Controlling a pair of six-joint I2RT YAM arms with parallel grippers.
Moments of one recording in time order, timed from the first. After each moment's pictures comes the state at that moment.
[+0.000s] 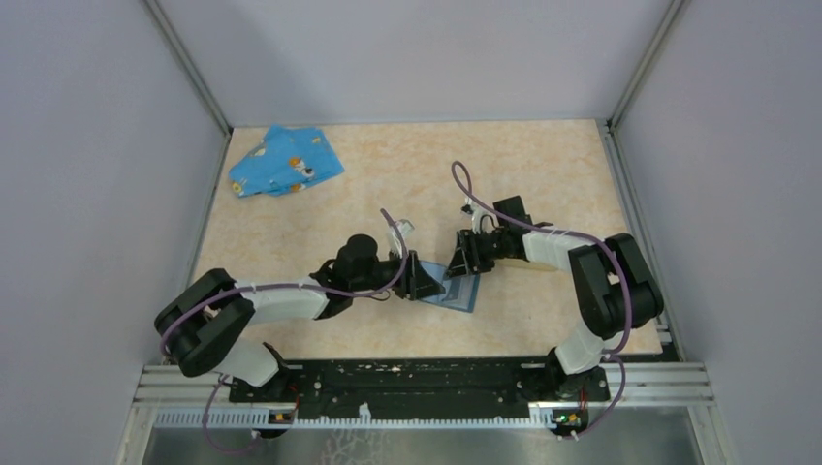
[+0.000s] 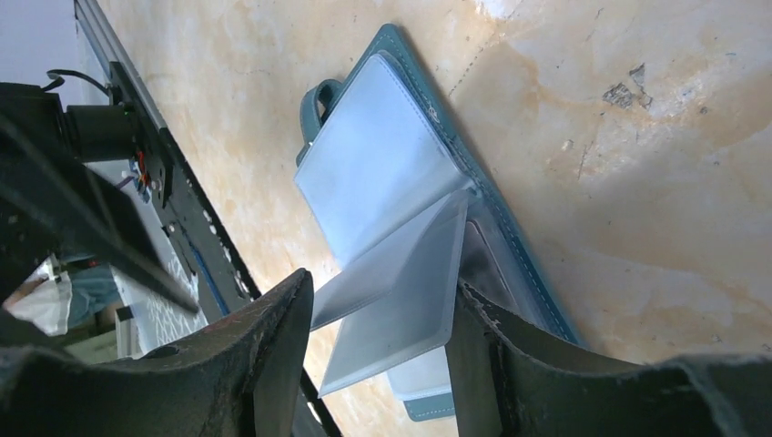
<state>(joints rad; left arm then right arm) -0.82 1.48 0.53 0.64 0.45 -0.73 0.33 1.62 0.77 -0.18 -0.82 0.17</state>
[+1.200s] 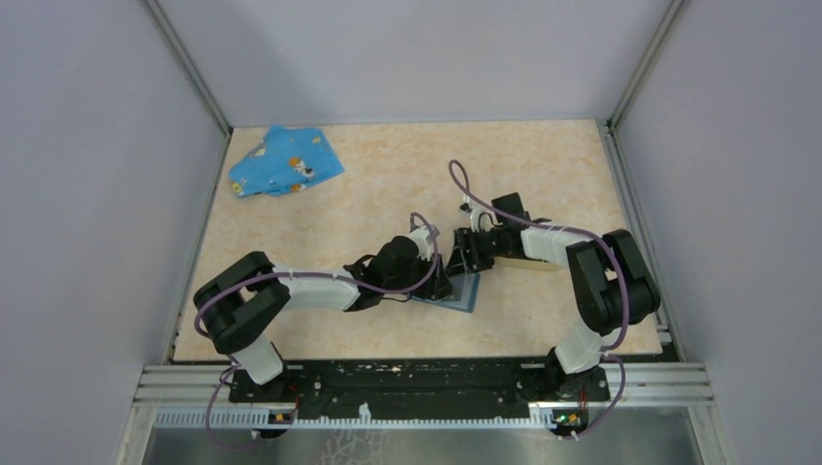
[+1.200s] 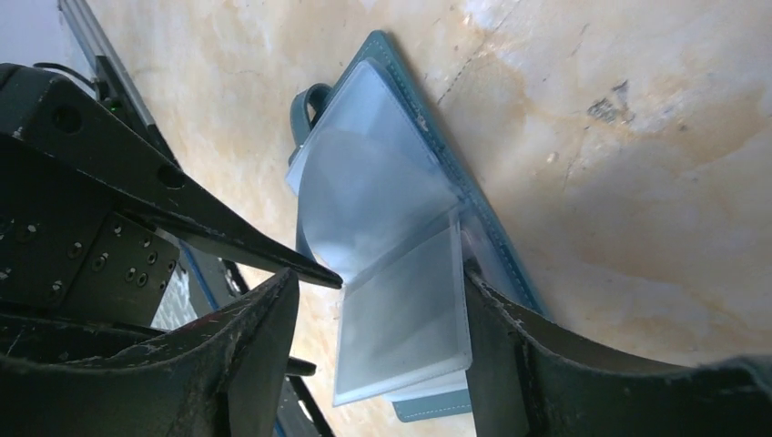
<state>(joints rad) -0.97 1.67 0.74 0.40 0.13 -0.67 0.33 1.65 0.80 -0.21 -0.82 0.14</state>
